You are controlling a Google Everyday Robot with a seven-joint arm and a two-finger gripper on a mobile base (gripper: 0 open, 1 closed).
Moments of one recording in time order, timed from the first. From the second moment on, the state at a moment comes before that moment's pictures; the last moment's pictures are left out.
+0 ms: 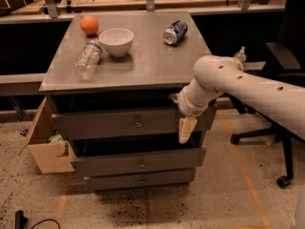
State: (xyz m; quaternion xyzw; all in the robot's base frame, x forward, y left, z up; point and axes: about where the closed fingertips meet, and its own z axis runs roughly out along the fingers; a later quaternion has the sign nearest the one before) arm 0.631 -0.094 0.682 -0.76 0.62 0.02 0.20
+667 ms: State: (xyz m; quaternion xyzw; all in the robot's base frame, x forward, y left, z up) arm 0.642 -0.094 0.665 -0.76 0.62 0.03 0.18
